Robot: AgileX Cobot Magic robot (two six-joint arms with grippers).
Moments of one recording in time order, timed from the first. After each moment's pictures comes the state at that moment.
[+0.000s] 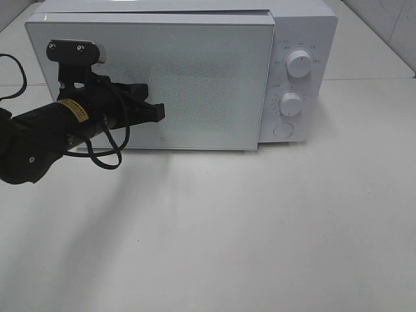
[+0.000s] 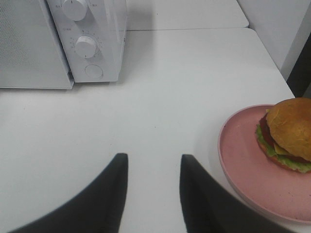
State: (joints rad) left arm -0.51 1.94 -0.80 -0.04 -0.82 -0.12; right arm -0.03 0.00 -0.49 0.00 0.97 0.02
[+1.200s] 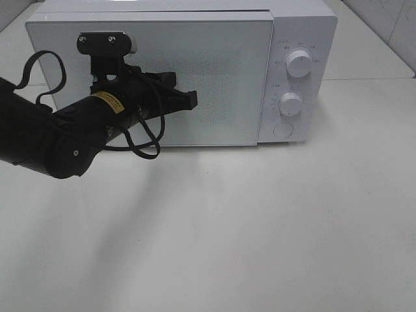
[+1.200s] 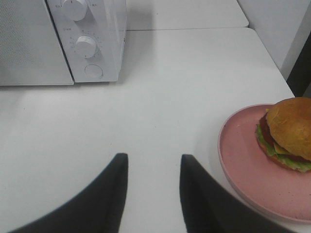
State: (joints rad) left arm -0.62 2.00 -0.92 -0.20 -0.85 -0.07; right arm -0.03 0.00 -0.49 0.00 0.97 0.02
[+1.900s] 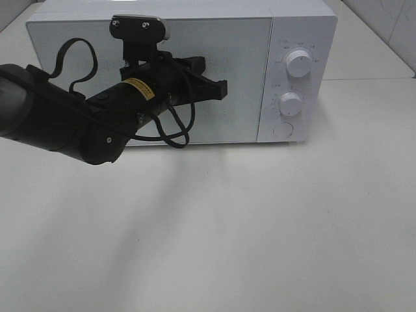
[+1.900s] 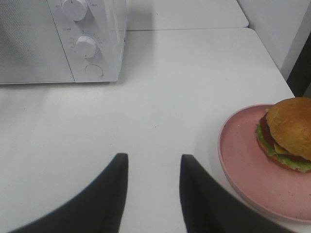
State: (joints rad) left arm -0.68 2.05 -1.05 -0.19 -0.82 -0.01; right arm -0.03 0.00 -0.49 0.00 0.97 0.02
